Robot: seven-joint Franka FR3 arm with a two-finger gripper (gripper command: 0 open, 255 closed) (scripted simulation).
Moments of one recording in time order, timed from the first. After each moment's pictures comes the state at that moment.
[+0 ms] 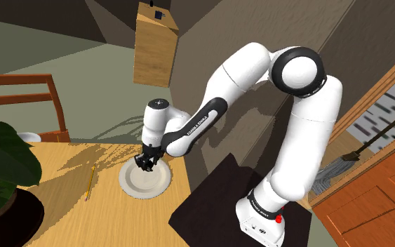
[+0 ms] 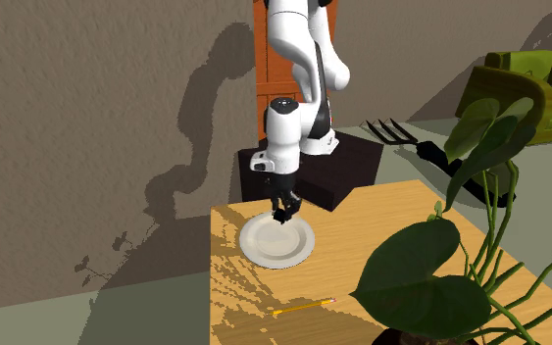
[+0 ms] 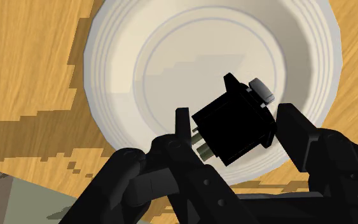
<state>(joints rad) -0.12 0.38 0.45 -2.36 -0.37 2.66 0.82</state>
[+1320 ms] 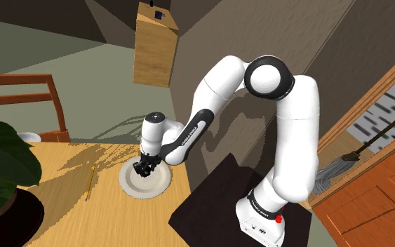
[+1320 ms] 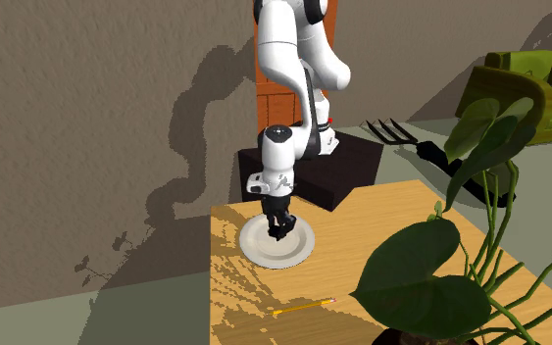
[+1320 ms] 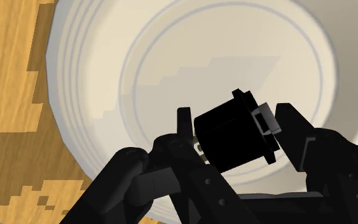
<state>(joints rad) -0.03 0.57 0.31 -2.27 -0.50 2.77 0.90</state>
